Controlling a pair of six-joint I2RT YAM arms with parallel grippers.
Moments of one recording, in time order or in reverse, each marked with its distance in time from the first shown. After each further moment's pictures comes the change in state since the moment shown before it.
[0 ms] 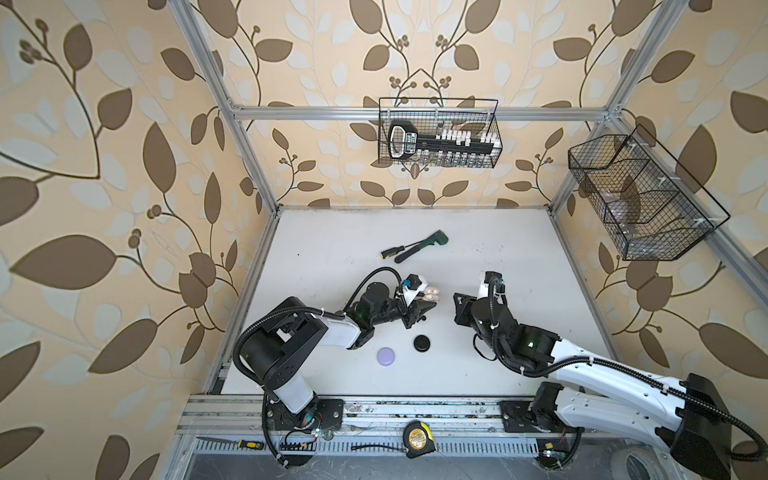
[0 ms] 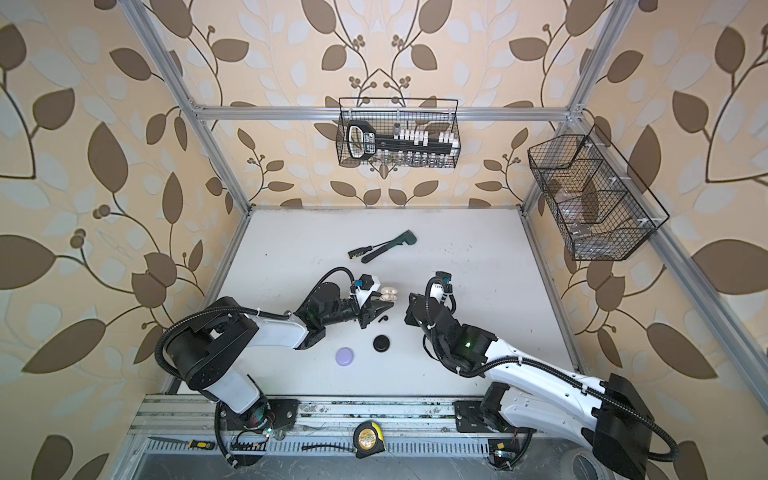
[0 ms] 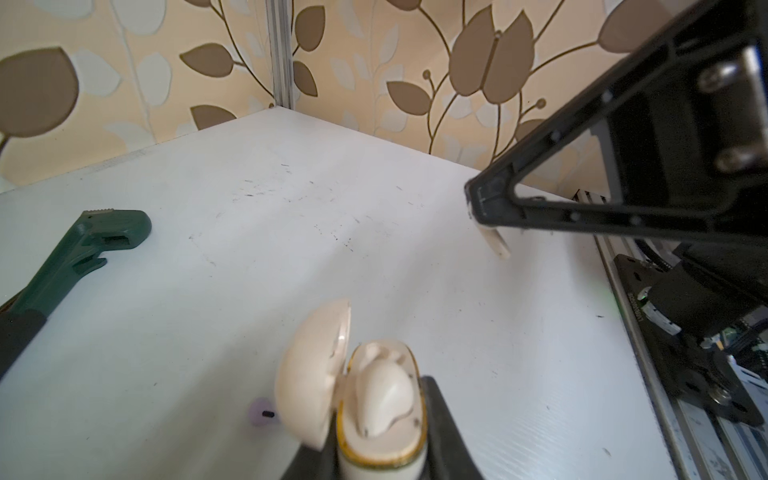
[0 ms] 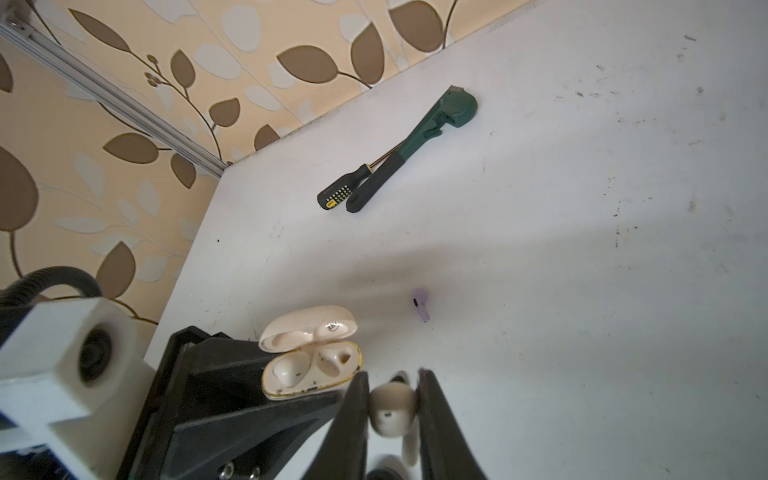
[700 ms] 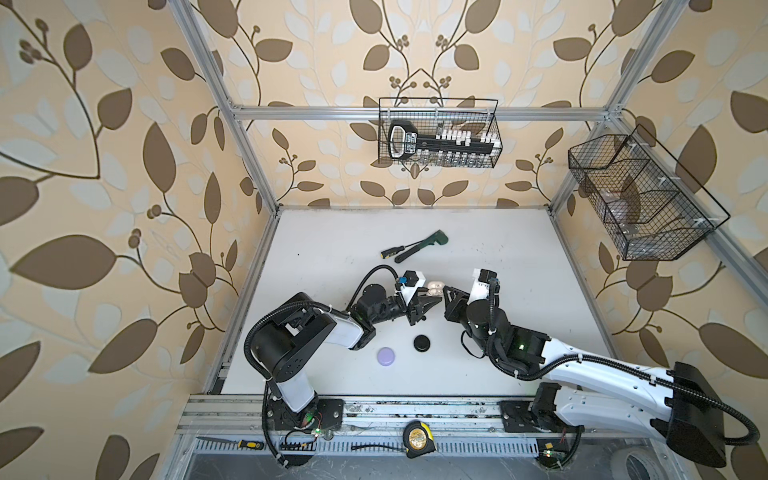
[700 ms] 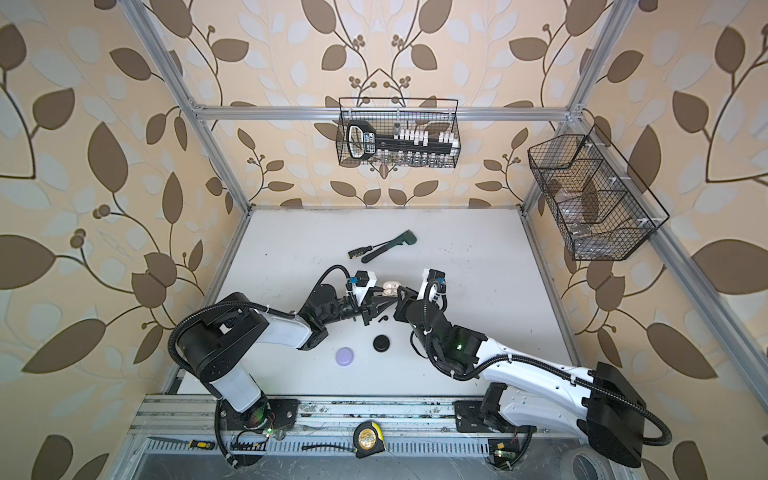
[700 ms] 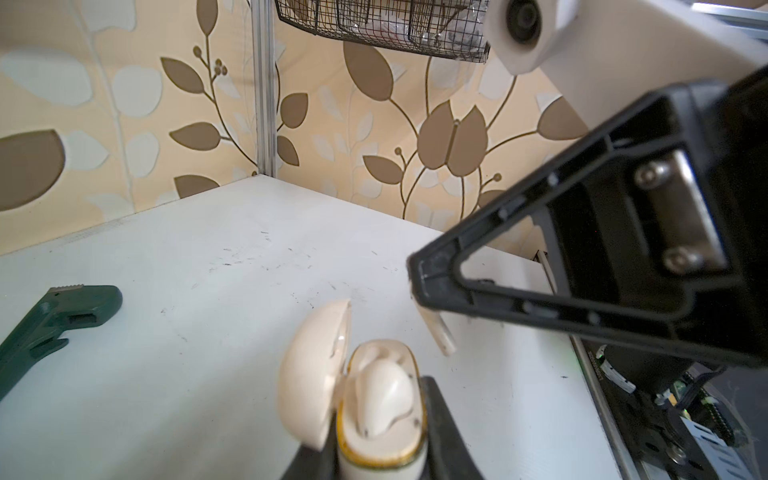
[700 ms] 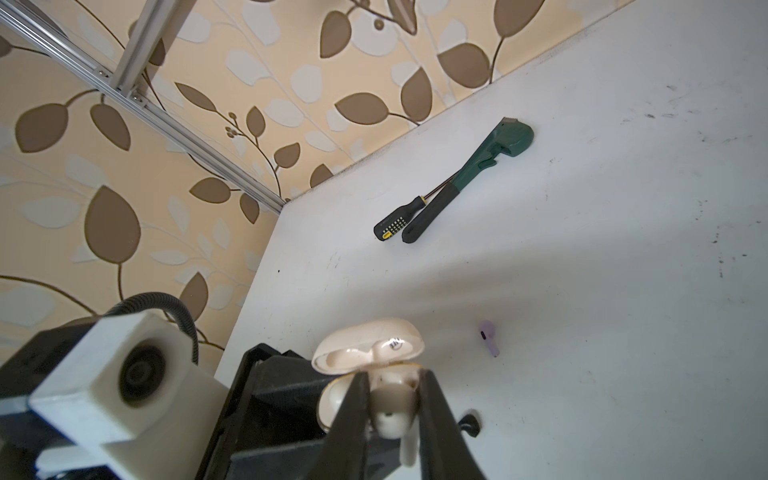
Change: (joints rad) left arm -0.002 0.059 -0.005 0.269 0.051 -0.120; right arm 0.066 0.063 0.000 0.221 0.072 0.008
